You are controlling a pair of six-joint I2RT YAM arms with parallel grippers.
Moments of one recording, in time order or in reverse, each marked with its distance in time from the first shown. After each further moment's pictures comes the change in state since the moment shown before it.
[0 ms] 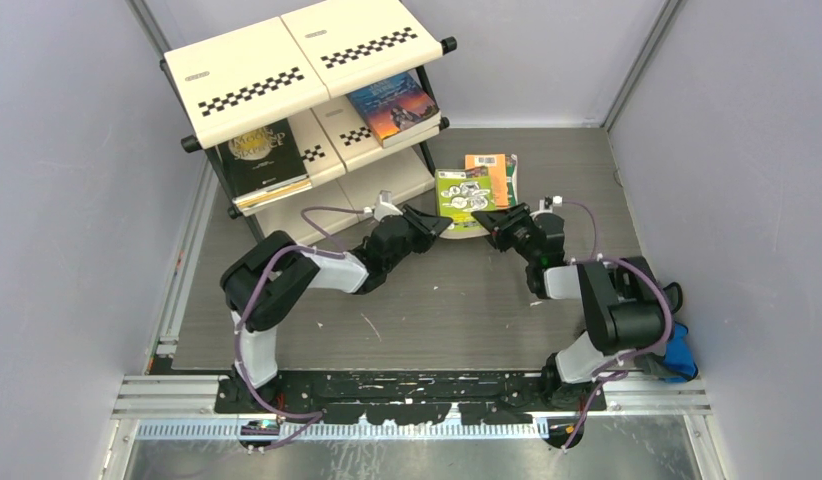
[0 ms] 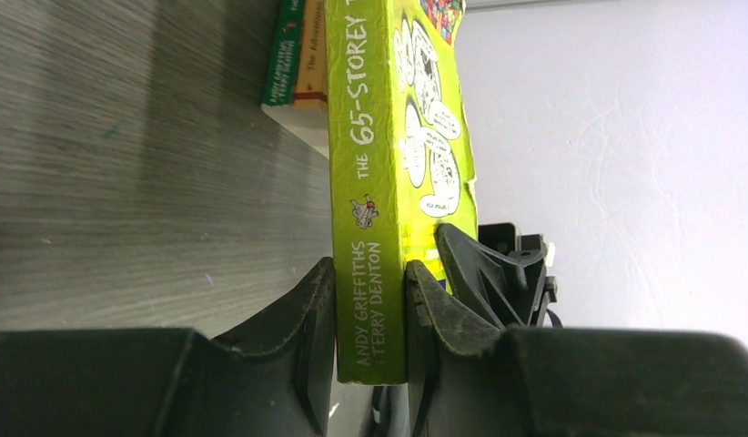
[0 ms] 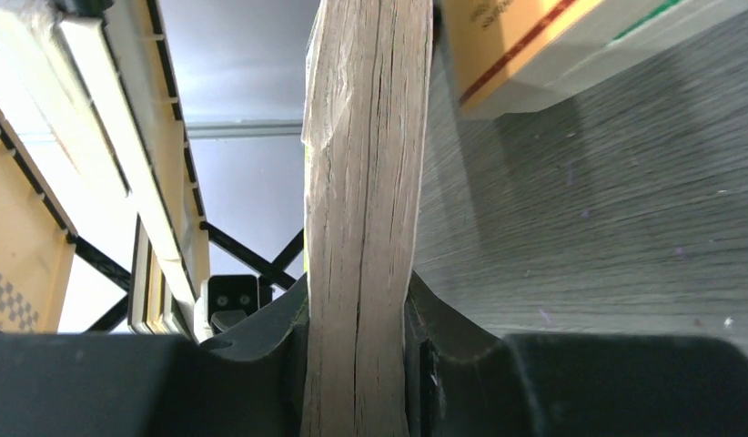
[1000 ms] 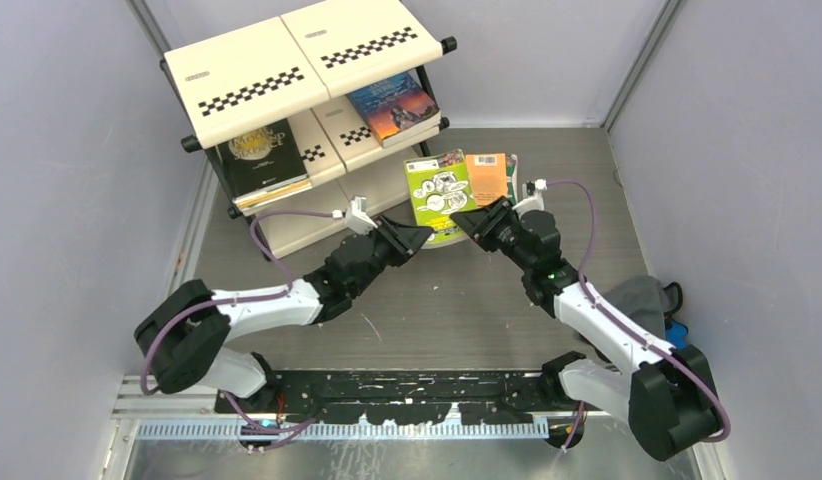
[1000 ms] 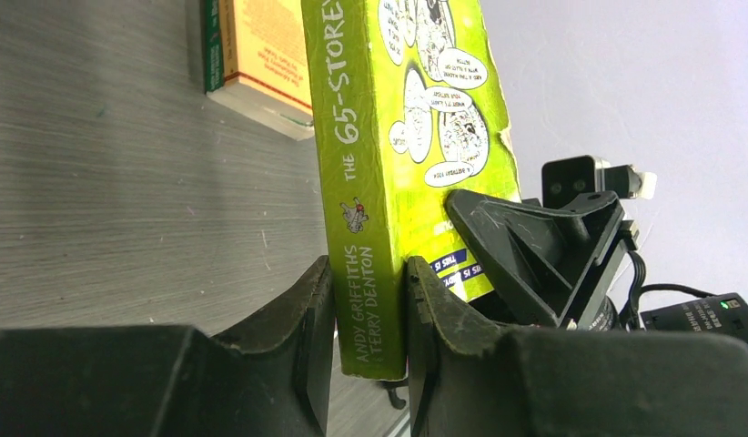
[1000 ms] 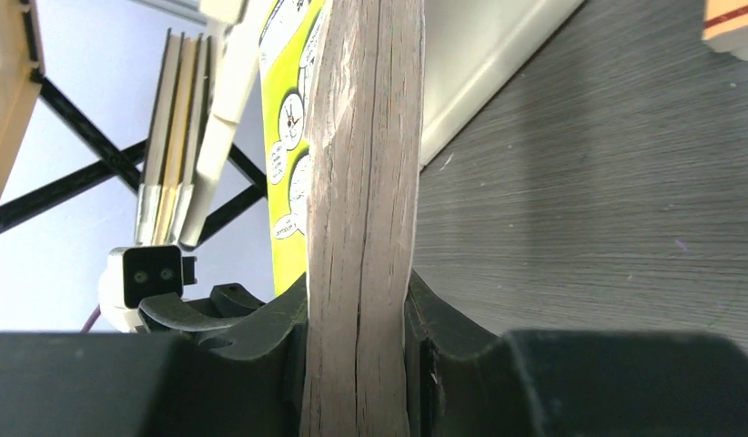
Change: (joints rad) left arm -0.081 -0.493 -0.268 -0.099 -0.072 0.224; right arm 0.279 -0.534 0.103 -0.588 0.187 -0.265
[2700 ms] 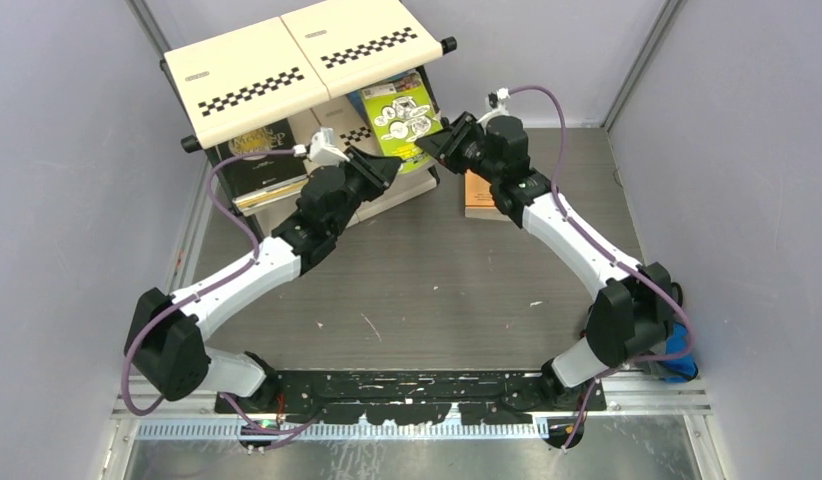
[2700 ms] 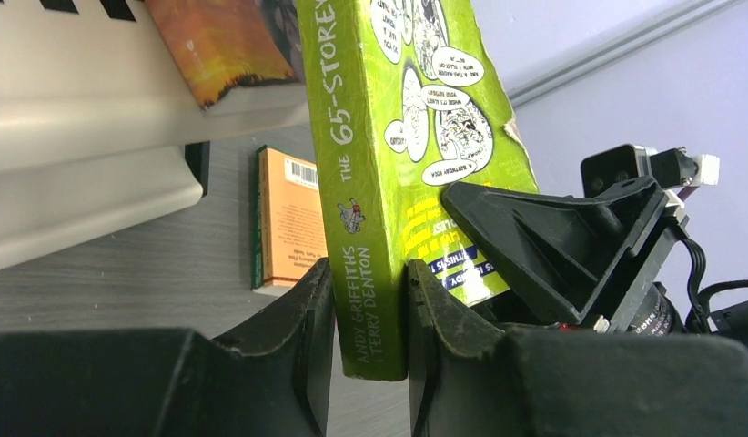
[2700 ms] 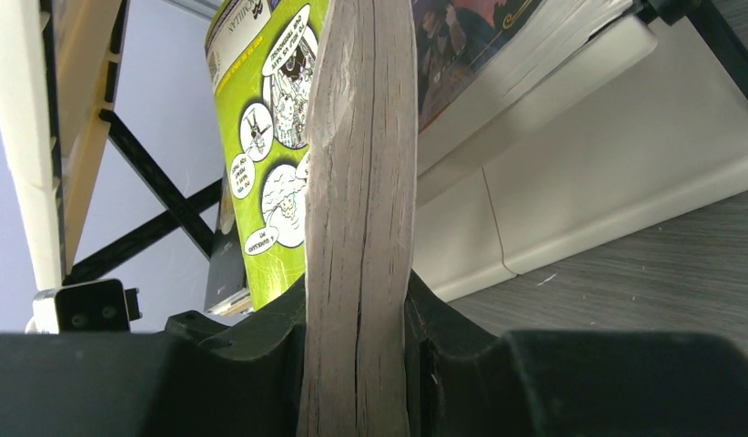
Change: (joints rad) left arm 0.212 -0.086 0.367 -0.376 -0.017 0.248; right arm 0.045 0.424 0.731 -0.262 -0.022 -0.099
